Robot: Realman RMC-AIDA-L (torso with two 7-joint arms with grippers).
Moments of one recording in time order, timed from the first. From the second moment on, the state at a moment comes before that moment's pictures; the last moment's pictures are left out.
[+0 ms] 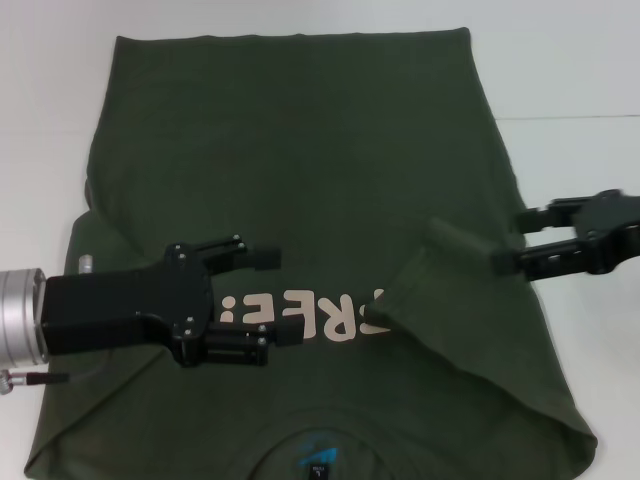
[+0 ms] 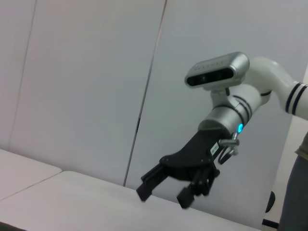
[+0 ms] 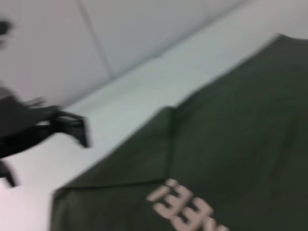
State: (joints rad) left arm -0.49 -2.16 0.68 0.85 1.92 1.85 -1.44; right arm 0.51 2.06 -0.75 -1.23 -2.15 -1.76 2.03
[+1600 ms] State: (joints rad) left arm -0.48 -2.16 0.68 0.76 1.91 1.84 -1.42; right arm 0.67 2.06 -0.90 -1.16 -2.81 -1.91 2.67
